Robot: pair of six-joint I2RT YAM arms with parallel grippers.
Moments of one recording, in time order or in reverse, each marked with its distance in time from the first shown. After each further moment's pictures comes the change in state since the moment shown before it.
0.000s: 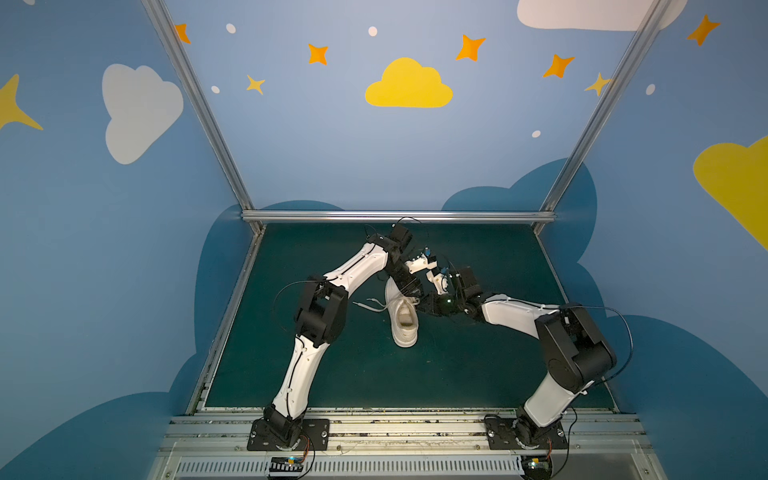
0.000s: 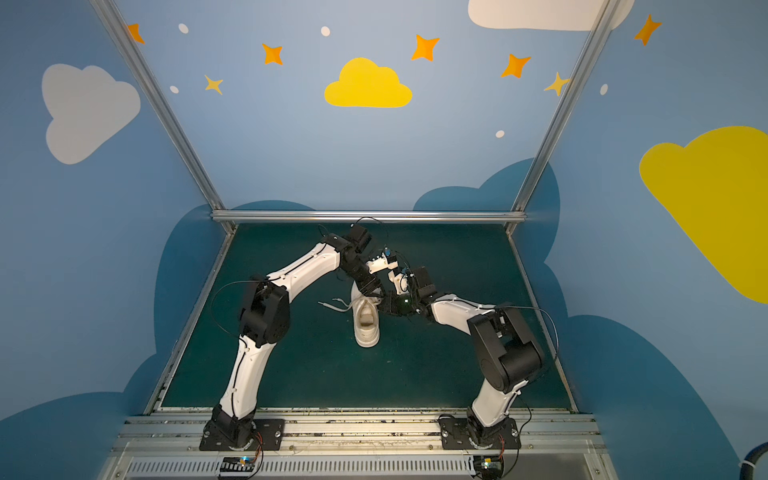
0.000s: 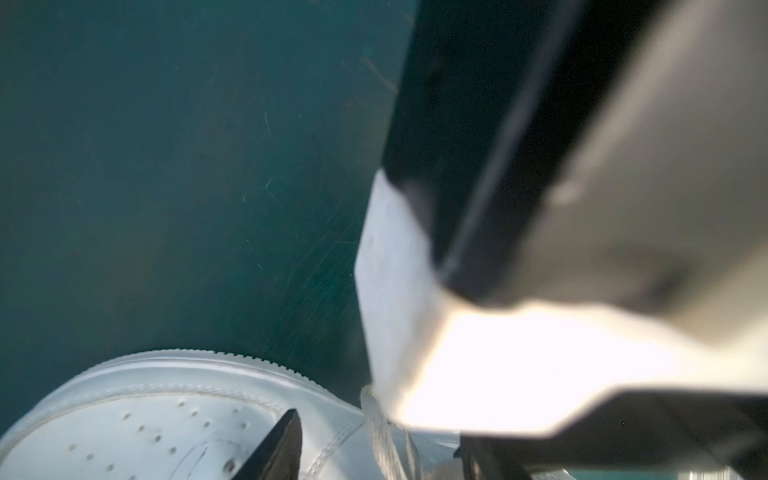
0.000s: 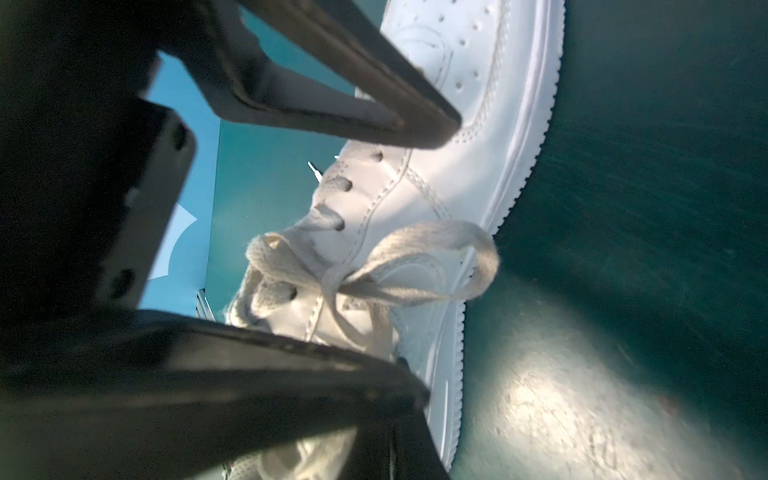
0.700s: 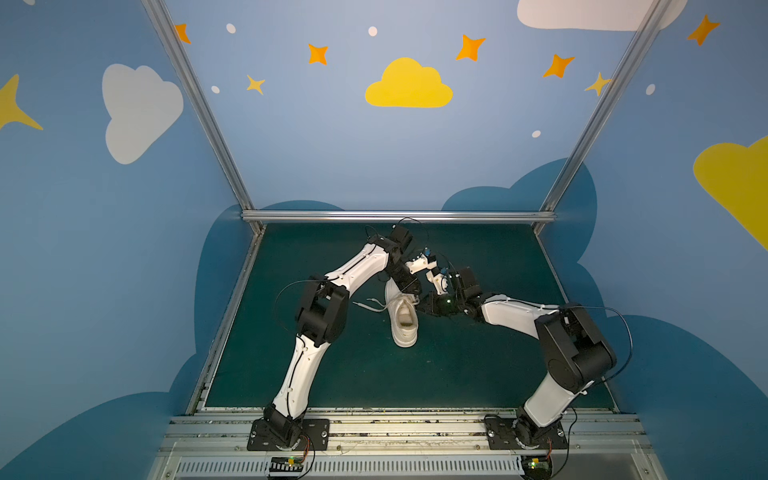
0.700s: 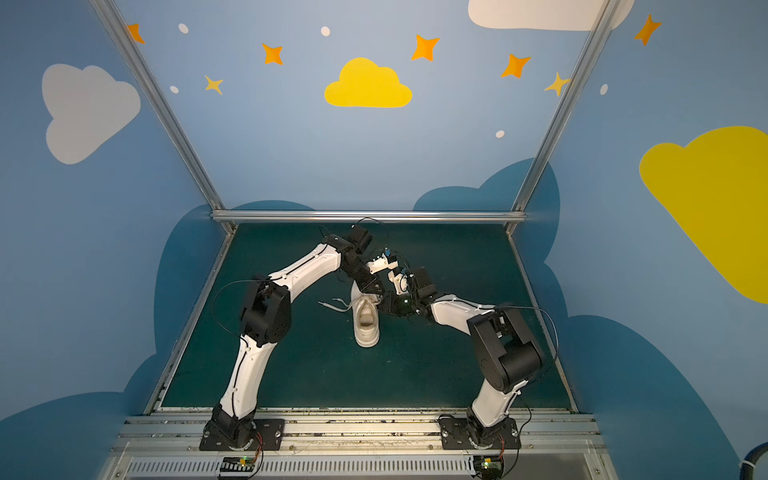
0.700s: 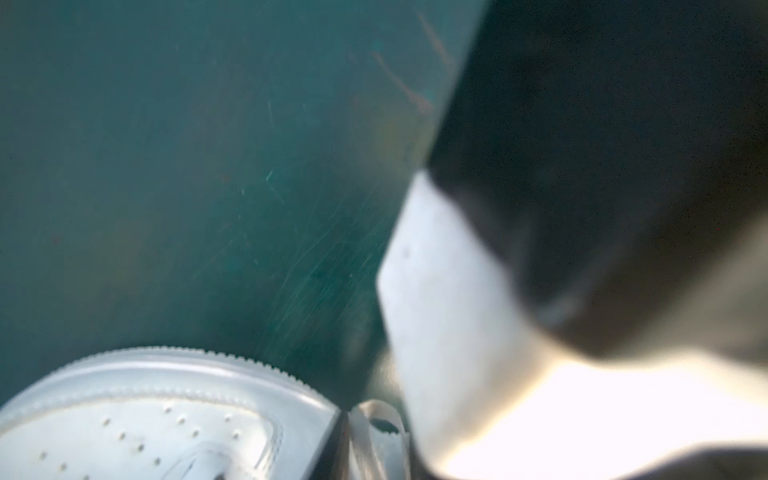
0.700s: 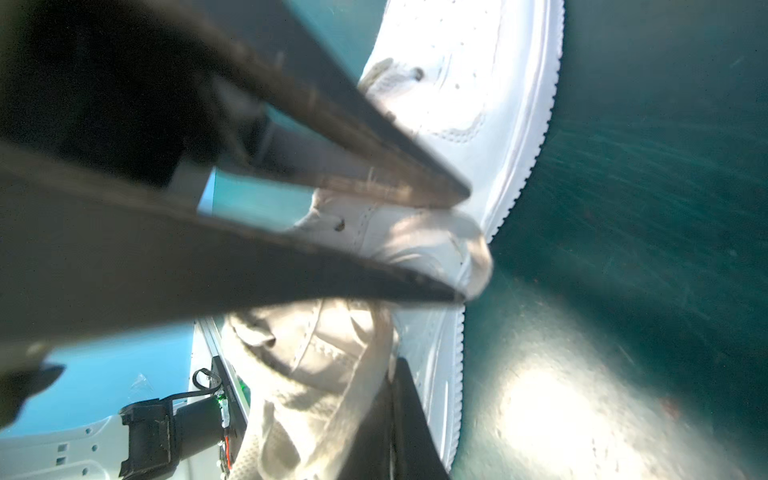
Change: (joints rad) left arm -0.005 0.002 0.000 0.005 0.004 -0.035; right arm 0.004 0.000 -0.003 0.010 0.006 0.000
